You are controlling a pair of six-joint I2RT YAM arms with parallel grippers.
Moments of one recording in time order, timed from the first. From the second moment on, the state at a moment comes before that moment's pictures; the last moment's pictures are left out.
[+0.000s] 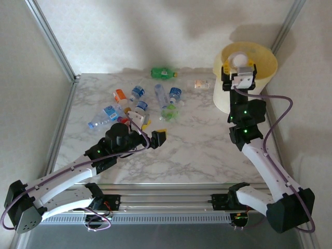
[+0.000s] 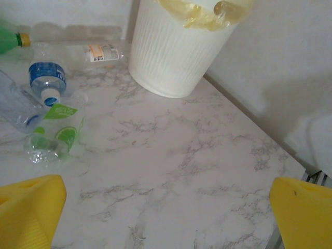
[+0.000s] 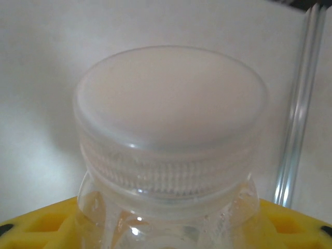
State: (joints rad) left arm -0.78 0.97 0.69 0.05 0.02 -0.38; right arm 0.35 1.09 0.95 0.69 0.26 -0.41
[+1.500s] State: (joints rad) left arm -0.63 1.72 1.24 -0.20 -0.13 -0.48; right arm 0.09 1.19 1.36 -0.51 -0.10 0.21
